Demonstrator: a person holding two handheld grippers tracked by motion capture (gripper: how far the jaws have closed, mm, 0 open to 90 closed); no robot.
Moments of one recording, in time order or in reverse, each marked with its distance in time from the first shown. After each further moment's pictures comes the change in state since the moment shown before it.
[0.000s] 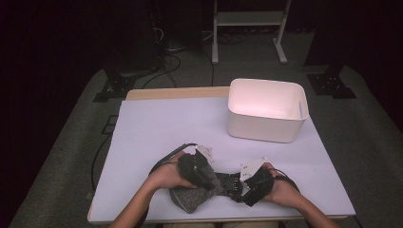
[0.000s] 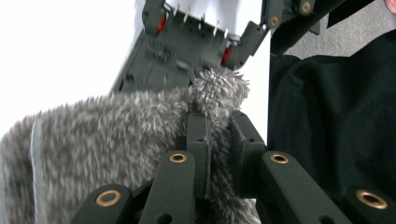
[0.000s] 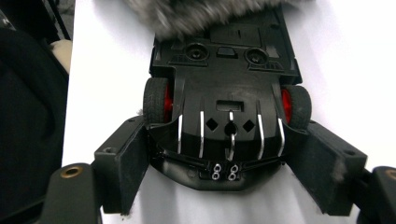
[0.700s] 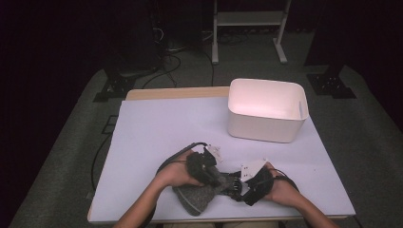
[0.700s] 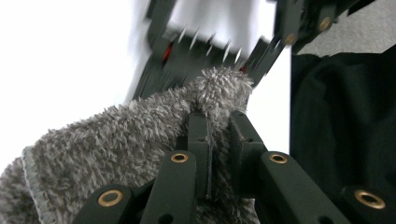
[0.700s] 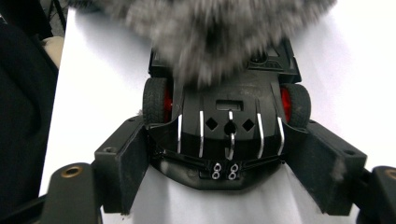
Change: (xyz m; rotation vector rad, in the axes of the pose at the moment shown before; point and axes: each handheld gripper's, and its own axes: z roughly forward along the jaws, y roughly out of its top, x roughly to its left) left arm 0.003 0.007 0.007 0.036 0.062 0.022; right arm -0.003 -0.005 0.003 -0.035 -0.007 -0.033
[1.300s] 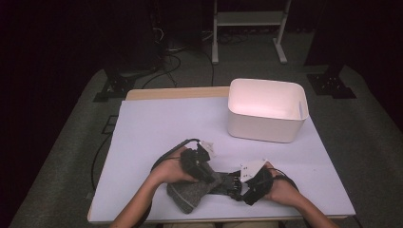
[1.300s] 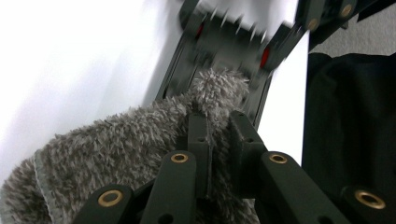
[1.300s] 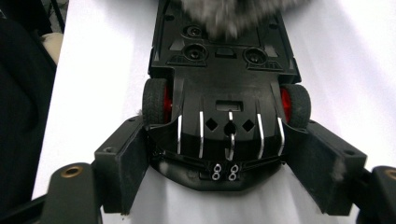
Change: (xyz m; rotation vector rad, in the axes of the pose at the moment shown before) left arm 0.007 0.006 -0.003 -0.002 0.005 -0.008; right arm -0.001 0.002 0.000 0.006 -0.007 -0.035
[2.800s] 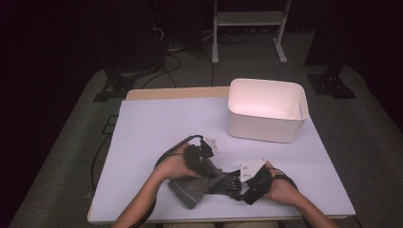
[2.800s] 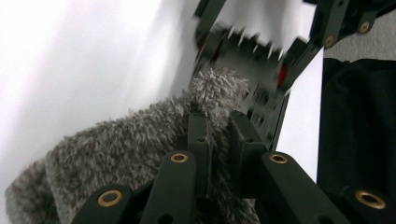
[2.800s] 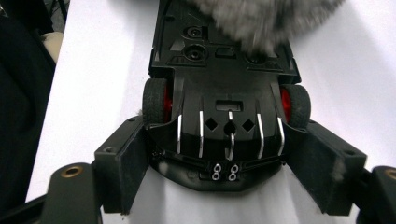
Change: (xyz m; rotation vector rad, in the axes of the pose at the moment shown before) left arm 0.011 0.005 0.001 0.011 0.029 -0.008; right arm -0.002 0.000 0.001 -0.011 0.006 -0.022
